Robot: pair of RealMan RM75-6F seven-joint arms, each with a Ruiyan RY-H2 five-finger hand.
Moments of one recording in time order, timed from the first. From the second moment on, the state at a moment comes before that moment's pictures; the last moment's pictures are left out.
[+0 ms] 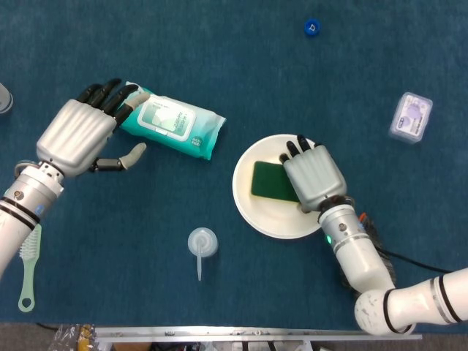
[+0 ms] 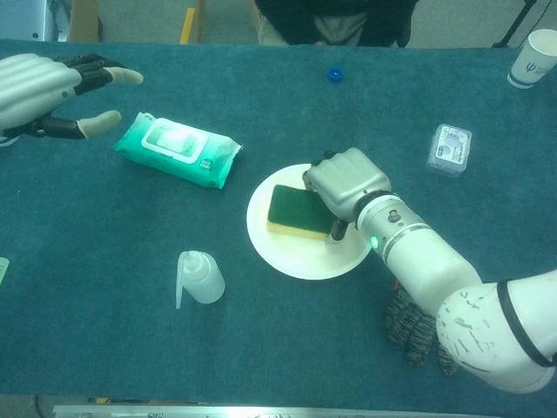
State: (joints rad) left arm -0.62 -1.10 -0.03 -1.74 1.40 1.00 0.21; right arm 0.88 -1.82 0.07 -1.77 -0.55 1.35 -1.21
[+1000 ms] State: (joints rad) left arm -0.61 -1.08 -0.04 -1.79 1.39 0.99 0.22; right arm 1.00 -1.58 0.14 -1.92 -0.32 1.24 -1.27
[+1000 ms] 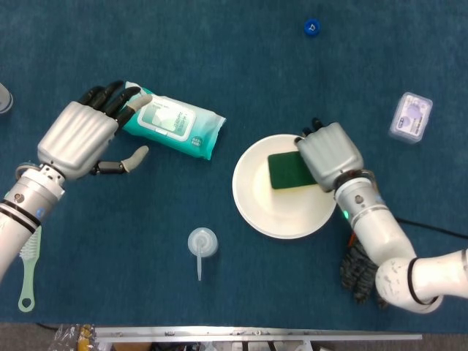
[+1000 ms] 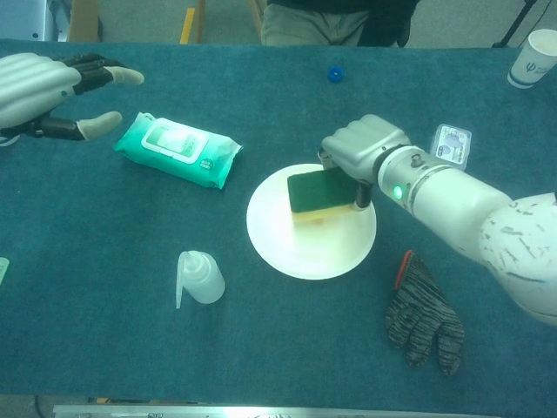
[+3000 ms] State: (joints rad) left arm -0.58 -1.10 -0.04 -1.78 1.46 1.04 0.16; right arm 1.18 -1.57 0.00 -1.91 -0.20 1.30 -1.40
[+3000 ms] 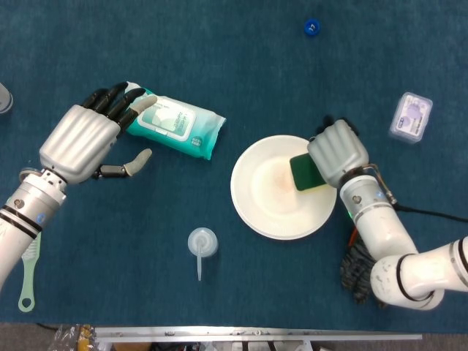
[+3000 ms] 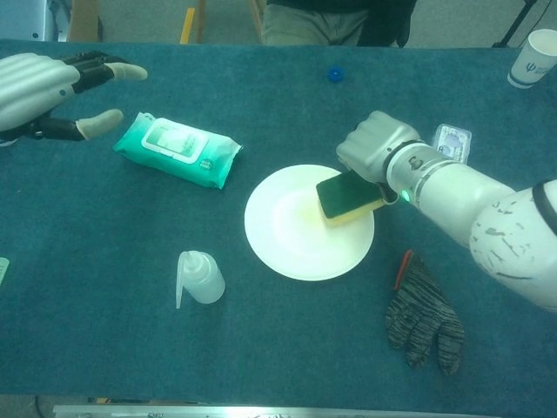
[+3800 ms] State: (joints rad) left arm -0.57 -1.10 -0.05 -1.77 1.49 1.07 0.12; right arm 1.18 -1.71 -0.01 -1.82 -0.28 1.31 -1.41
